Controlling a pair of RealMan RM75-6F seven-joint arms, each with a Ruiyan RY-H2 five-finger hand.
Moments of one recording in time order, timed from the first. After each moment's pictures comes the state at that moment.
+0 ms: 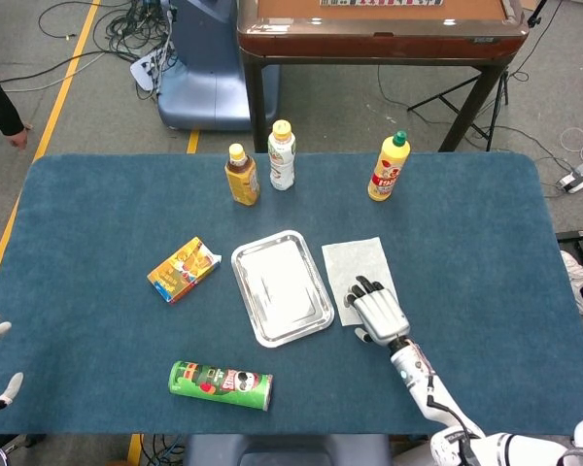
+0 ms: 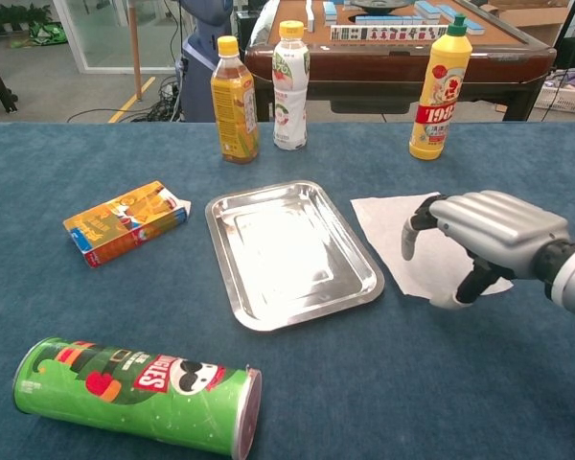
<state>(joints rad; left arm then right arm) 0.06 -1.01 0.01 -1.66 1.57 1.64 -0.04 0.50 -1.64 0.12 -1.49 -1.26 1.04 -0.53</state>
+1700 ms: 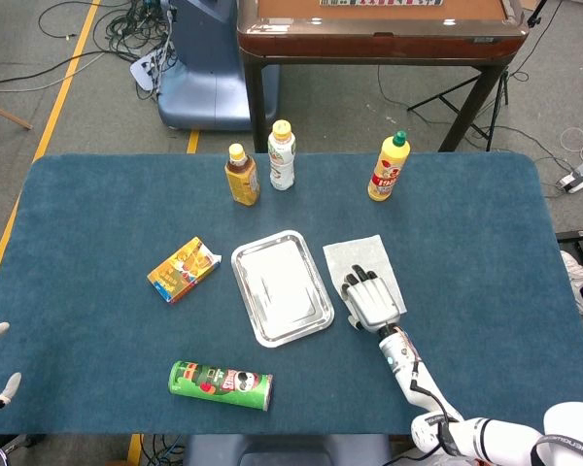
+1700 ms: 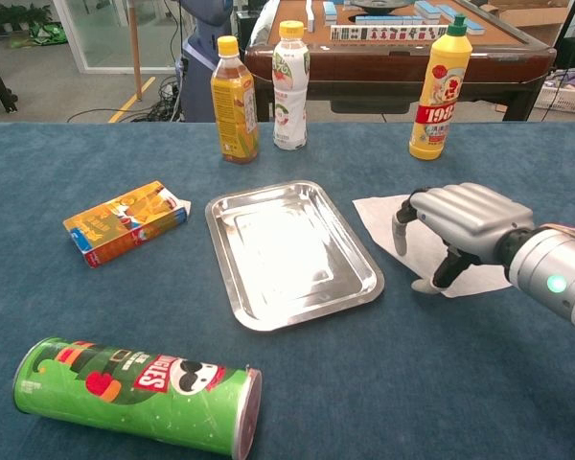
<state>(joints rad) 0.06 -1.02 0.00 -1.64 1.56 1.63 -0.05 0.58 -1.72 0.14 -1.39 -1.16 1.05 -0.59</state>
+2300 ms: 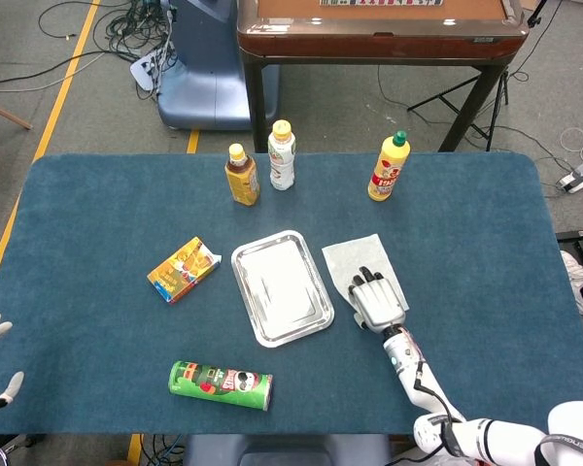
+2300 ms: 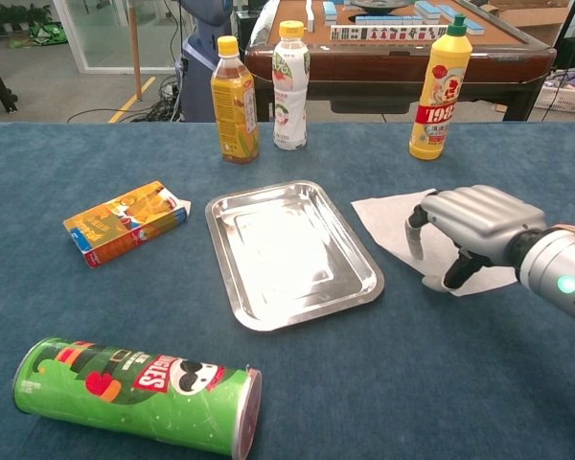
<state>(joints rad) 0.06 -1.03 0.00 -1.63 1.55 1.61 -0.05 0.58 -1.70 0.13 -1.42 -1.09 1.06 -0.64</state>
